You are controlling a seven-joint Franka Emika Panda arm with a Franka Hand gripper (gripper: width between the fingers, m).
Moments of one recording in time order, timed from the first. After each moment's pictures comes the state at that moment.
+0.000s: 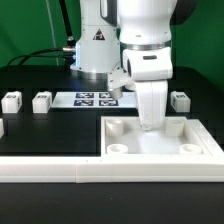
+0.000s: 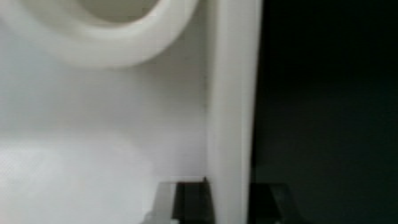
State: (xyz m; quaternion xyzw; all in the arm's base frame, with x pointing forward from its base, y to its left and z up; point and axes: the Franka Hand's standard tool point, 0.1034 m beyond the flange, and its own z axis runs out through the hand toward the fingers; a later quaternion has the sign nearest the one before) arm 0.494 0.069 0.009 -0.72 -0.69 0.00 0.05
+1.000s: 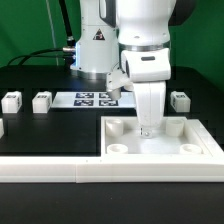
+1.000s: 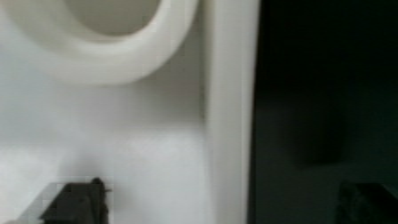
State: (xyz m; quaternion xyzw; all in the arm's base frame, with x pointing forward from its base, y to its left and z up) arm 0.487 0.057 0.017 -0.75 -0.66 -0.02 0.03
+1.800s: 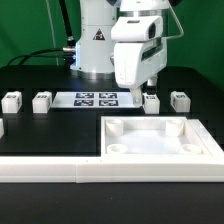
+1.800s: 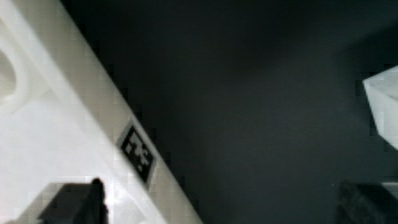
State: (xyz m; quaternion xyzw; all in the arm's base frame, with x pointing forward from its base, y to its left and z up) arm 0.457 0.074 0.052 -0.86 -0.50 -0.04 0.01
